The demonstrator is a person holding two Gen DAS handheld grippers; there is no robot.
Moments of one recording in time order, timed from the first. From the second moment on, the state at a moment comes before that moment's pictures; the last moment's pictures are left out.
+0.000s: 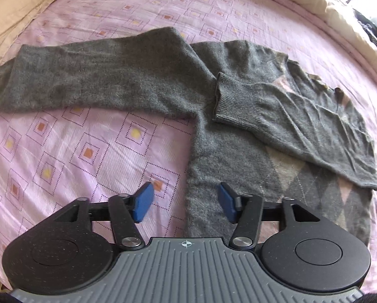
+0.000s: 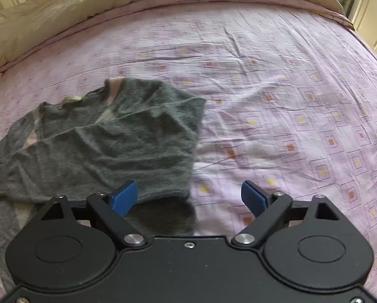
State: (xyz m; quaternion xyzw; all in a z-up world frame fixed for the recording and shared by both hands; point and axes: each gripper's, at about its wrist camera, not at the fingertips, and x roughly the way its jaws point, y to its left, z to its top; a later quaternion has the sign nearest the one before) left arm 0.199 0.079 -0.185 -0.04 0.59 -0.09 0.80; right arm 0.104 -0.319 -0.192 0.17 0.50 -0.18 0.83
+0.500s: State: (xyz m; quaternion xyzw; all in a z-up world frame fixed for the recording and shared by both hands) left arm 0.137 0.056 -0.205 0.02 0.61 -0.10 0.78; right arm 0.073 -0.226 -0.224 0.11 0.58 -0.07 0.81
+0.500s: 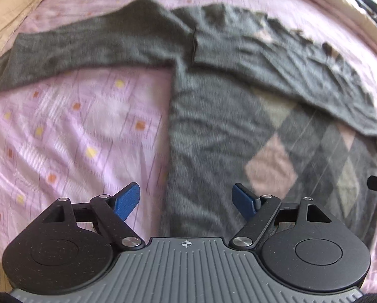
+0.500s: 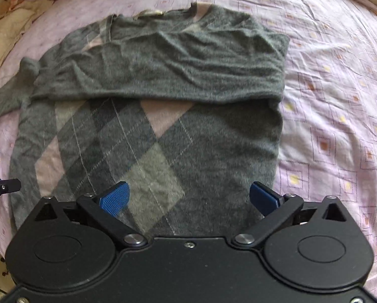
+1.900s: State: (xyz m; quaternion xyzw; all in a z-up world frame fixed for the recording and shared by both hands) left arm 0.222 0.272 -0.167 -0.12 0.52 0.11 0.84; right arm 0.127 -0.182 -0.132 0.14 0.46 -0.10 0.87
